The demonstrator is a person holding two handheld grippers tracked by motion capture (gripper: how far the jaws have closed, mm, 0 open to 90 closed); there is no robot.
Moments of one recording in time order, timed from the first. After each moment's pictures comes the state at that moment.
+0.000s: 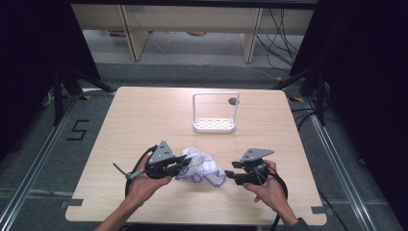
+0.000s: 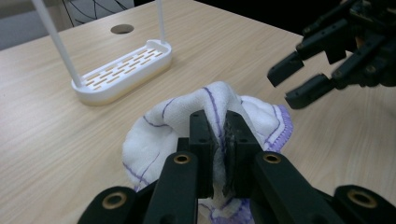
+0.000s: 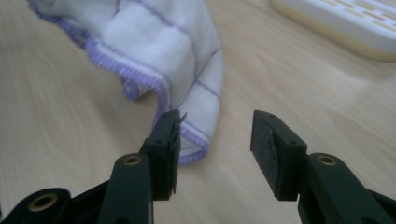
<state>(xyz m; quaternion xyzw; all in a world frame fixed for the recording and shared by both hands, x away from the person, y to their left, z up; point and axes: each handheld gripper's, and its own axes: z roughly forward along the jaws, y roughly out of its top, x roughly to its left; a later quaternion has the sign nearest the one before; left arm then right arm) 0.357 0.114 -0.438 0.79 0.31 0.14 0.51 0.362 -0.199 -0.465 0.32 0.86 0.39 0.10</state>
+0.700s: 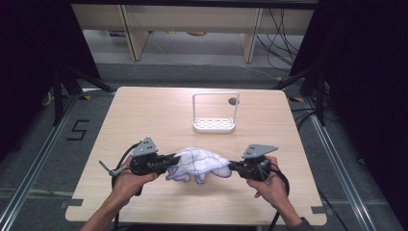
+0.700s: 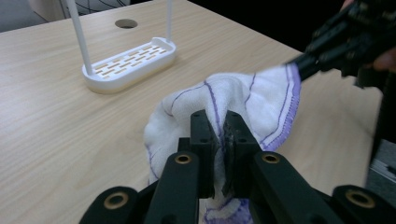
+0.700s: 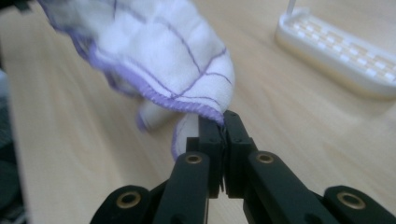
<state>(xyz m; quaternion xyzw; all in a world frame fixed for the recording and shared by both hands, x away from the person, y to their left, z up) 0.343 0.149 -0.414 0.79 0.32 0.10 0.52 0.359 -0.205 -0.430 0.28 0.85 0.43 0.10</state>
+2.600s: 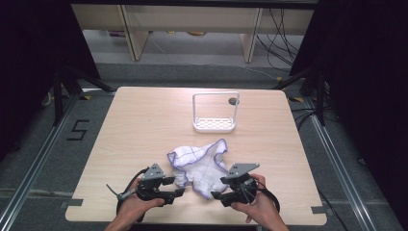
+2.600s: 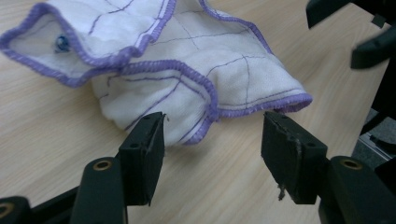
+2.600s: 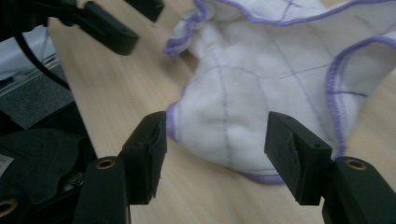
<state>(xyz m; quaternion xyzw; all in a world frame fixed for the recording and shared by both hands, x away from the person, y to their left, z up) 0.320 0.125 -0.491 0.81 0.37 0.06 0.45 0.313 -0.158 -0.457 0.30 0.88 0.37 0.06</state>
